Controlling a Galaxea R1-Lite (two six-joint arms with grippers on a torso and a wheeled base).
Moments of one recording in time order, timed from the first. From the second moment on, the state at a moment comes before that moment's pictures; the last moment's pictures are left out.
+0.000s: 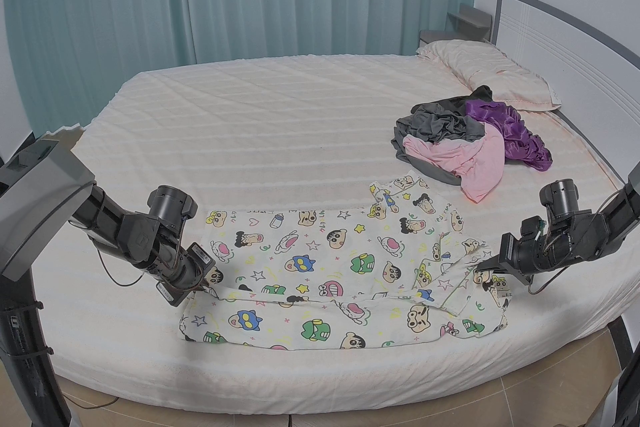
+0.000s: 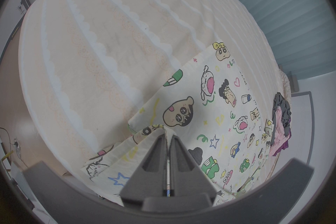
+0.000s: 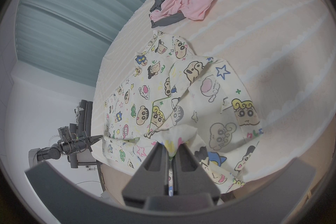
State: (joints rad) left arm -0.19 2.14 -1.07 0.00 -0.02 -1.06; right arm 0.03 2.00 -0.83 -0.27 0.47 0.47
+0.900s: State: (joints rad) left arm -0.16 2.11 -1.06 0.01 -0.05 -1.12; right arm 0.04 1.97 -0.84 -0.28 0.37 0.82
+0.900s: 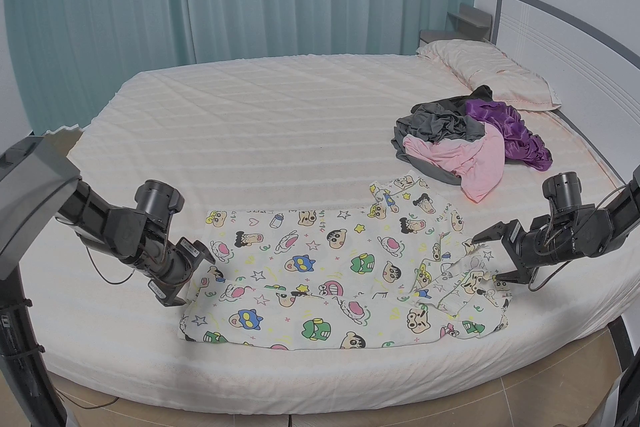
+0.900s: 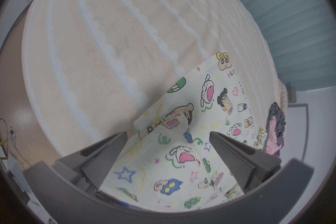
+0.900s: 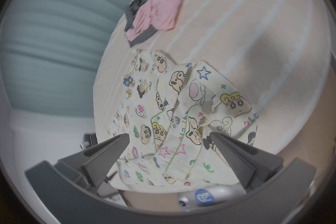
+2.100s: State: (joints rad) left arm -0.13 1.84 -0.71 -0.18 -0.22 -1.13; right arm 0.25 2.03 -0.71 -0.53 -0.03 0.99
